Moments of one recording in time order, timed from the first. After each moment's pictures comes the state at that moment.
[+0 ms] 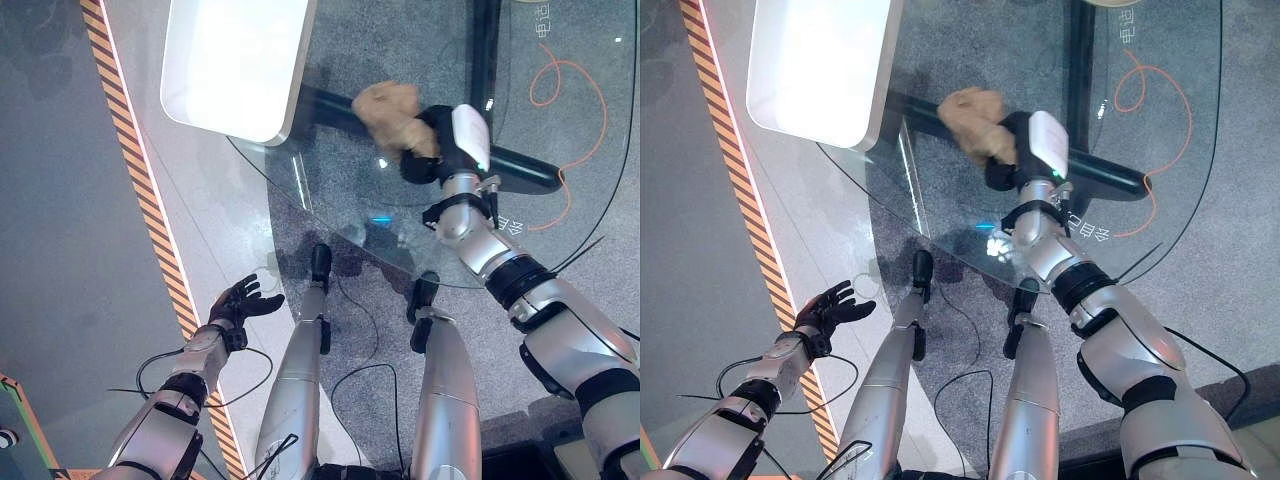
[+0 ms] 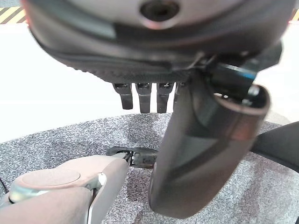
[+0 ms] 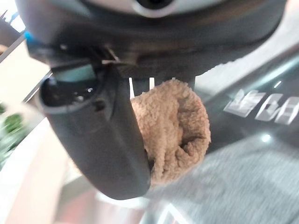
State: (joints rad) left arm -0.51 0.39 -0.34 1.08 -0.71 -0.10 -0.05; right arm -1.08 -0.51 0.80 0.73 0.11 0.06 -0.52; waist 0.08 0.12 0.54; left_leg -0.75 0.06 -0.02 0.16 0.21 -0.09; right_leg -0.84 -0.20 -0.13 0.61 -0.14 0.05
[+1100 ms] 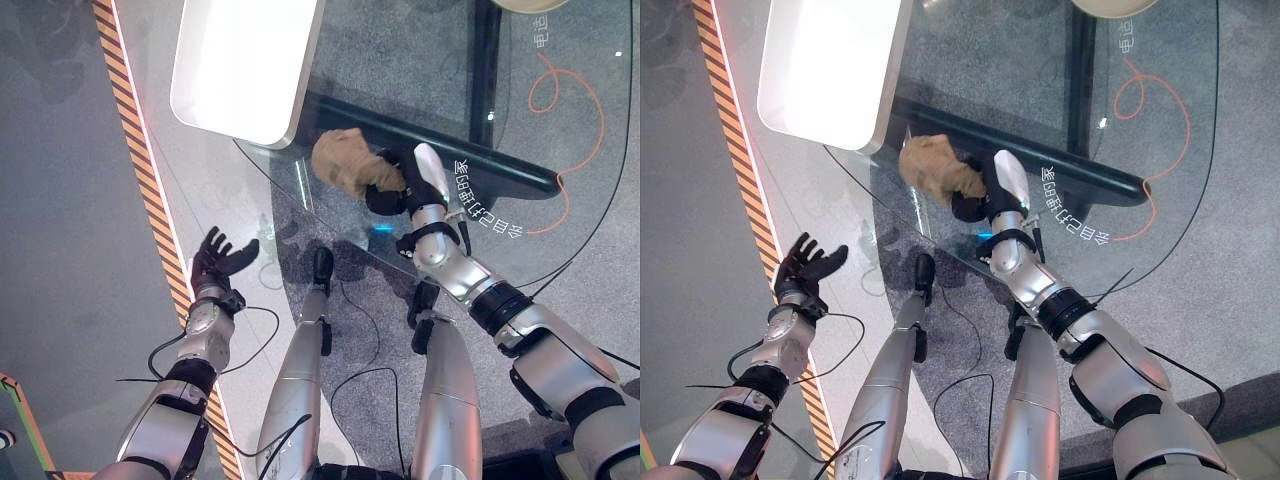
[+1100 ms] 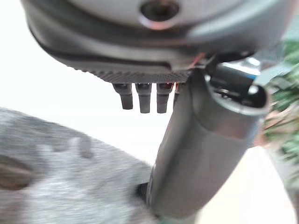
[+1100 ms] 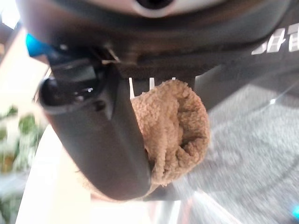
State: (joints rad) left arm -0.55 0.36 -0.16 0.83 -0.91 -0.32 0.27; right arm -0.96 -0.47 0.67 0.63 0.19 0.06 -0.59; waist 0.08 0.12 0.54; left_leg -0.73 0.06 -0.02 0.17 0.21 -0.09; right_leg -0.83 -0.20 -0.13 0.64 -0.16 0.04
